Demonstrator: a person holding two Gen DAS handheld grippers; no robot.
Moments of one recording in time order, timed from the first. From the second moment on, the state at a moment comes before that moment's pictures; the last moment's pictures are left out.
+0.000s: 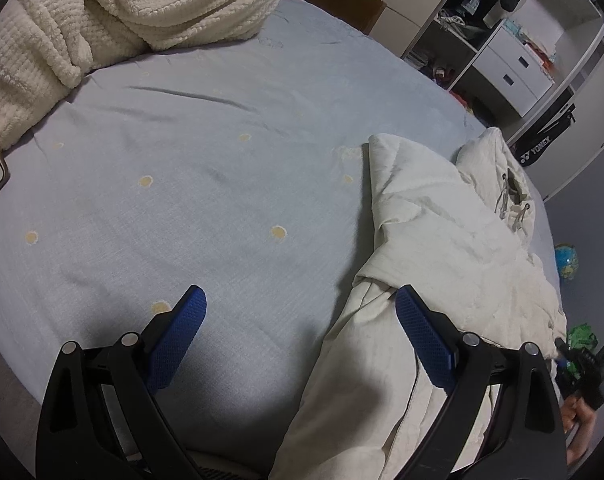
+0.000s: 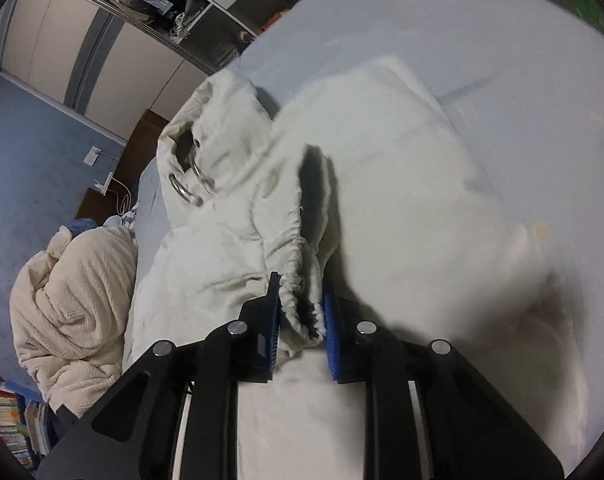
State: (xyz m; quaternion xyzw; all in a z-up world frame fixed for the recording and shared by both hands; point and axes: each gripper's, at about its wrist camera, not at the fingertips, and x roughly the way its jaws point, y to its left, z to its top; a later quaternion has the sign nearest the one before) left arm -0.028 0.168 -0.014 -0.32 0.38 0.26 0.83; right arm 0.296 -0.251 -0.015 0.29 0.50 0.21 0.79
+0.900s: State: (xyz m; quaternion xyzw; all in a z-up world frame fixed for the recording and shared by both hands) left arm 0.159 0.119 0.002 -0.18 0.41 0.14 0.88; right arm 0.435 -0.231 0.045 0.21 0.49 0.28 0.80
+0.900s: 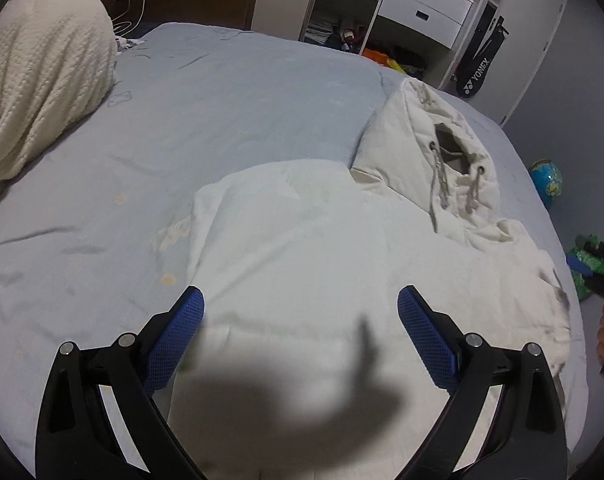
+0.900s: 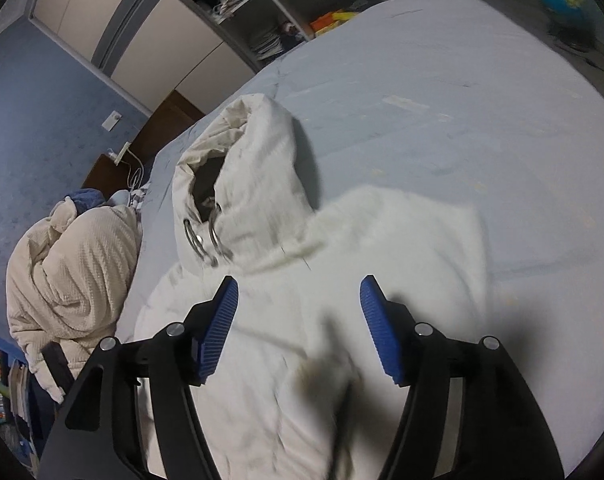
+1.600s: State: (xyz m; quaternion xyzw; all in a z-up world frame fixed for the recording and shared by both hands) left arm 0.171 0.131 -0.055 -0.20 0.36 0.13 0.90; right arm 0.631 -0.098 -0.028 0.26 0.53 0.34 0.73
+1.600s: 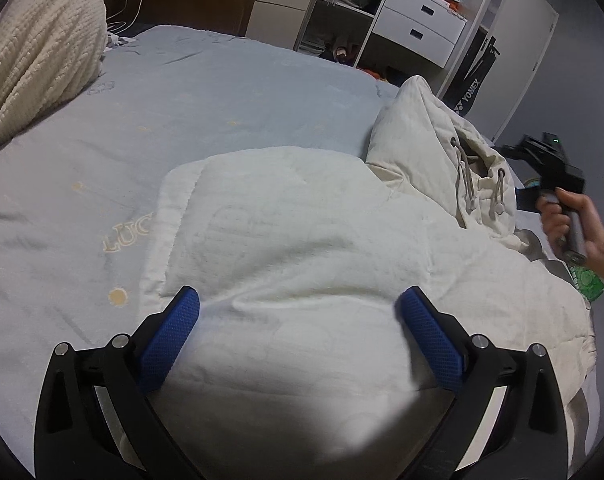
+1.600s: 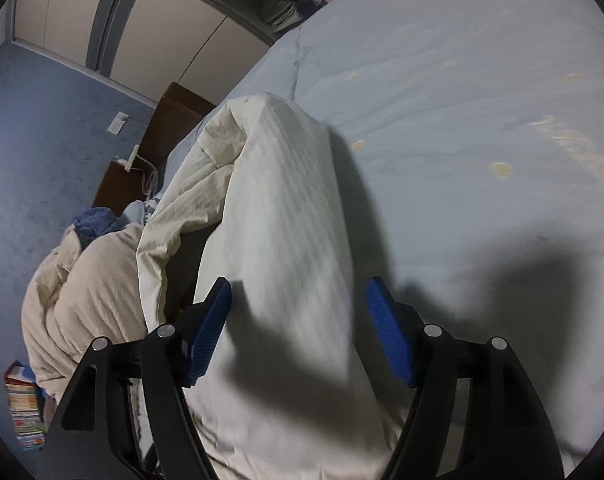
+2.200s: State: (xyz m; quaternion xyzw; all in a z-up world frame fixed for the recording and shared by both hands) left arm 0.170 0.135 -0.058 -0.22 0.35 0.12 0.90; right arm 0.640 -0.046 0.005 0.21 0.49 0.36 0.76
